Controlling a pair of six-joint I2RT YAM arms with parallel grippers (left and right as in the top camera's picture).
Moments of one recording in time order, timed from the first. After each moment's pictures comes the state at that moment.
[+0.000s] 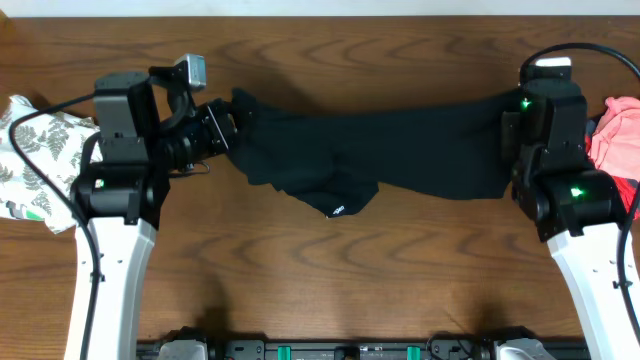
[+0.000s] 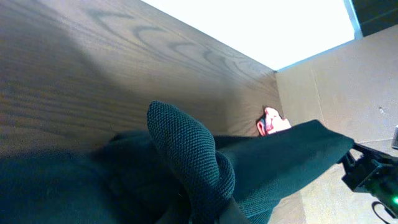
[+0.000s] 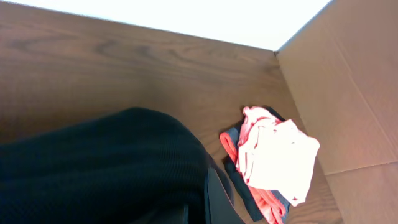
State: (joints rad) left arm 0.01 1.22 1.21 -0.63 0.70 -0.49; right arm 0.15 1.21 1.19 -0.64 0.53 -0.08
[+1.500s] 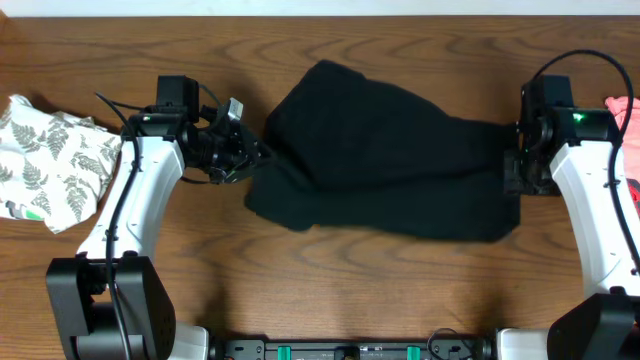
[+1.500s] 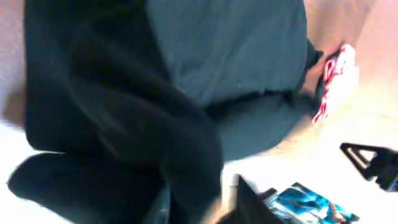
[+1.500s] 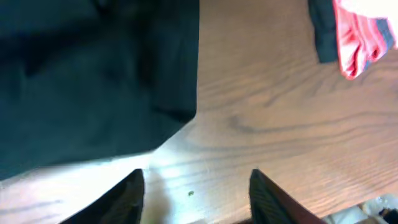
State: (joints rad) left arm 0.00 1.64 1.22 -0.91 0.74 -0.35; right arm -0.04 1.55 1.32 -1.25 0.29 0.09
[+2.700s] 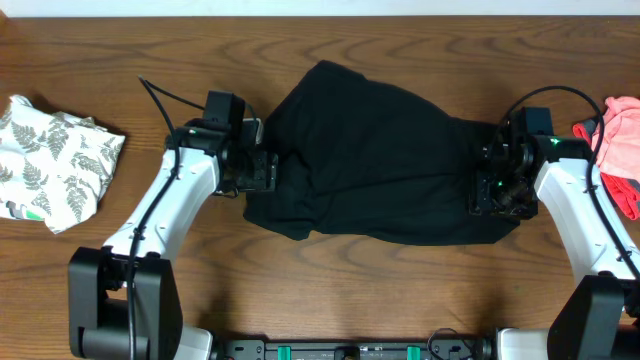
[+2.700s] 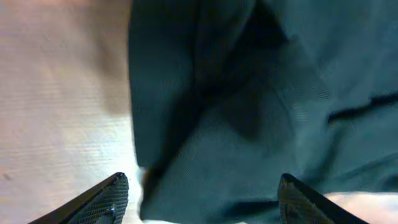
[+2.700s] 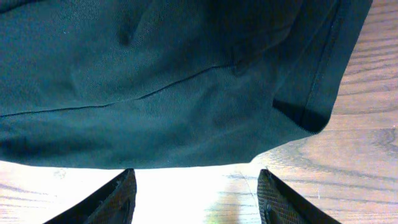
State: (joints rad) left arm -0.17 1.64 1.11 -0.80 0.20 -0.14; right arm -0.05 1.55 1.07 -1.06 -0.06 0.08
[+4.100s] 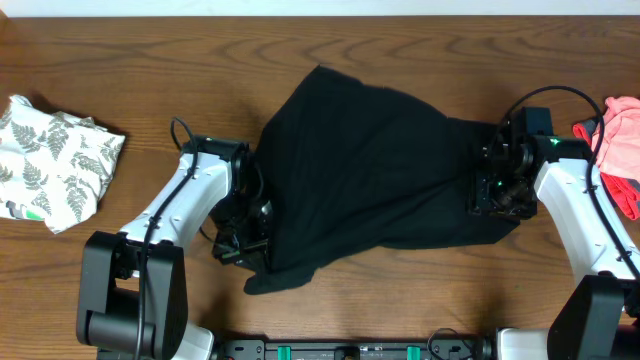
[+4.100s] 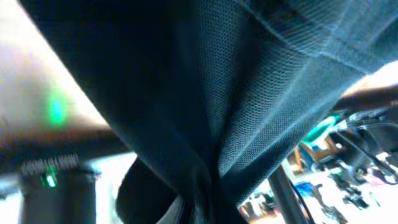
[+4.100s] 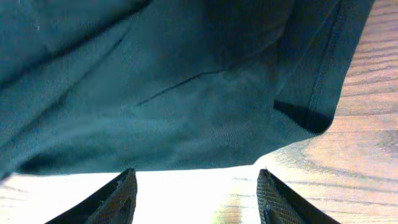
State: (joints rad) left arm -0.22 1.68 1.05 -1.49 0.47 -0.19; right arm -0.05 1.55 1.07 -1.06 -0.07 0.09
